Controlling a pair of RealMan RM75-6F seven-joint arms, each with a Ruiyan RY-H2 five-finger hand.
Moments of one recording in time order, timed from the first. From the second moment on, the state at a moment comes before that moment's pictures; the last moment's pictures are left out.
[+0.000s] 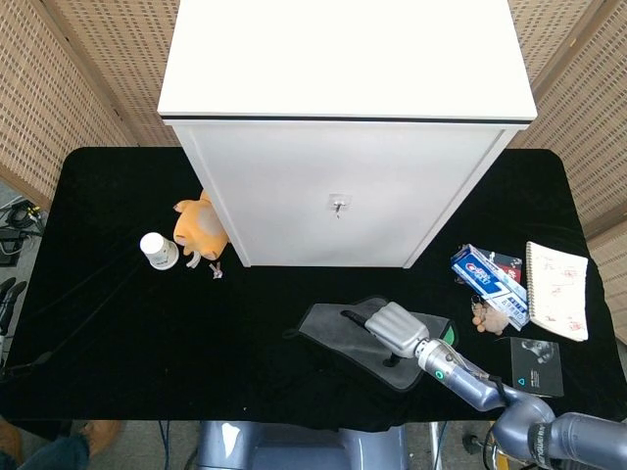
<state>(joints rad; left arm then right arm) -0.02 -1.09 -0.04 -1.62 1.43 1.46 -0.06 0.67 -1.36 0.10 -1.59 -1.51 0.63 -0.12</state>
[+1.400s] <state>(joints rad) -0.03 -1.09 -0.04 -1.62 1.42 1.45 -0.05 0.82 -1.59 0.05 -1.43 -1.08 0.73 -0.39</state>
